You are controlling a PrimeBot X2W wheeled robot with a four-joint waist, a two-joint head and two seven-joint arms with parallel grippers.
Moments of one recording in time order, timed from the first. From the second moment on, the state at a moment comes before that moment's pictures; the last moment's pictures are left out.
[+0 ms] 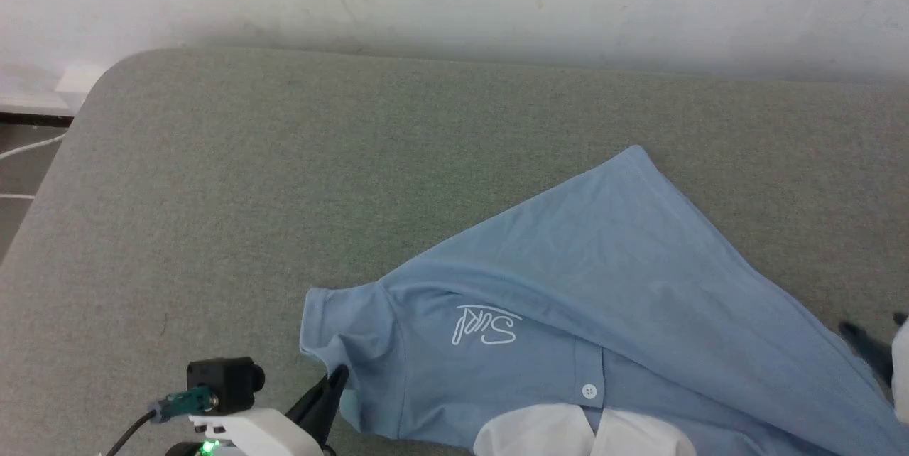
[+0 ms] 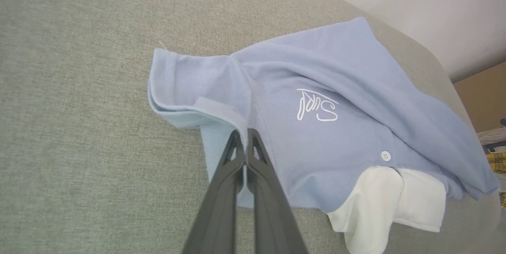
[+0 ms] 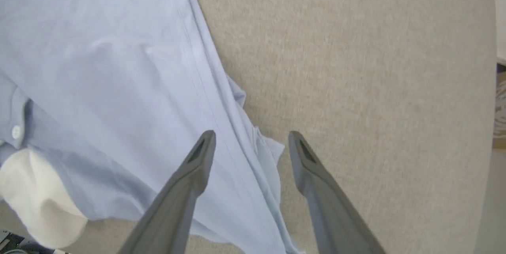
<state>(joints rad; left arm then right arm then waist) 0.12 0.48 -0.43 -0.24 -0.81 0.23 0.22 0.07 -0.48 -0.19 -0.22 0.48 0.13 0.99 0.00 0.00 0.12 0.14</state>
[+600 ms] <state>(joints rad) -0.06 0.38 -0.54 -0.20 -0.74 0.18 0.20 -0.61 -0.57 0.23 0.15 0.47 0.13 0.99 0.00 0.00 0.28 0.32</state>
